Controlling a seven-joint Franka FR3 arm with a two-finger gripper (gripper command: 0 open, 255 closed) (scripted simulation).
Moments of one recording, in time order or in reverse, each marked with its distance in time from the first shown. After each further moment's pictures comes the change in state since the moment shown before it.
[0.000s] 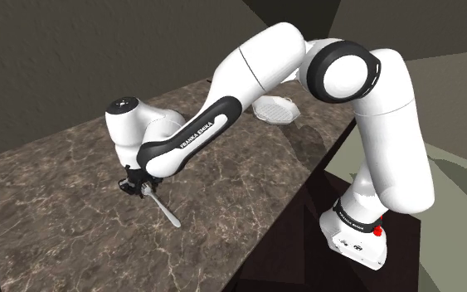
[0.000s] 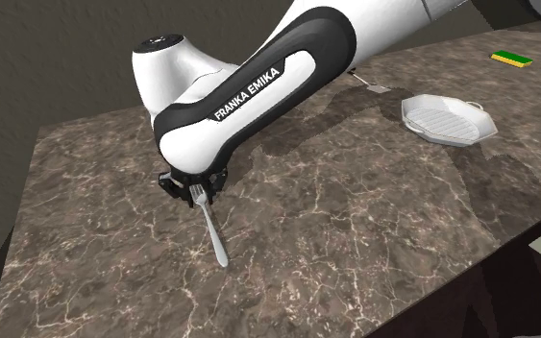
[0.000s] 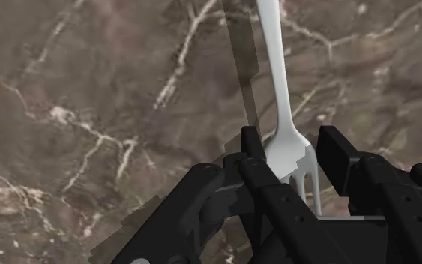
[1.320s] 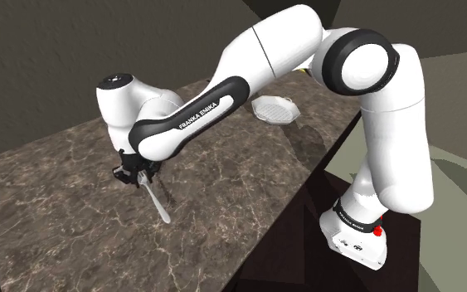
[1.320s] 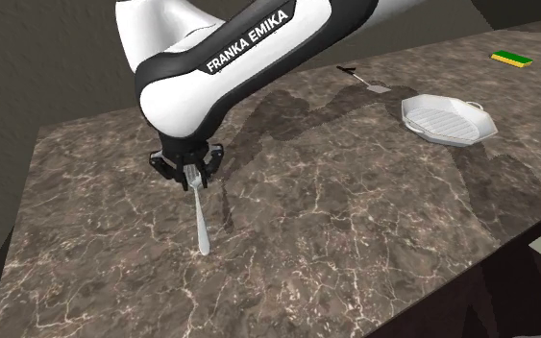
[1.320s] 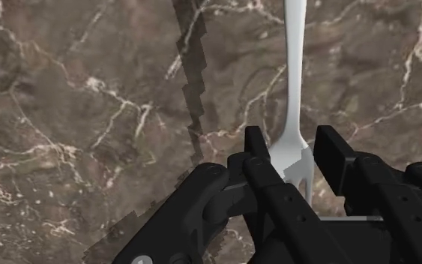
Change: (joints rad) arm -0.019 -0.082 0.030 0.019 0.040 -0.093 -0.028
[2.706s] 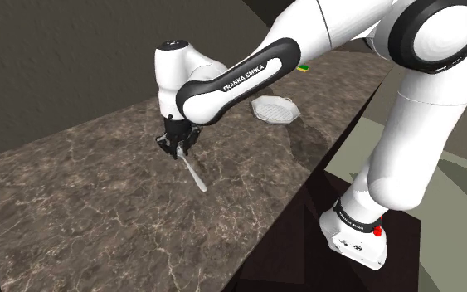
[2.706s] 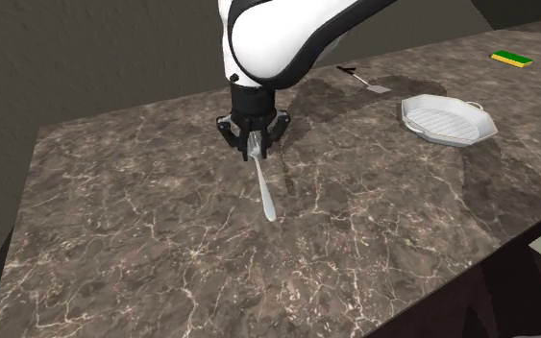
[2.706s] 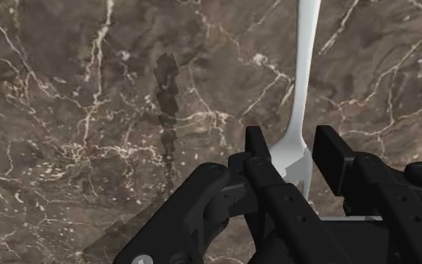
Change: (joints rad) arm -0.212 -0.354 0.020 -0.364 0.156 0.045 -0.229
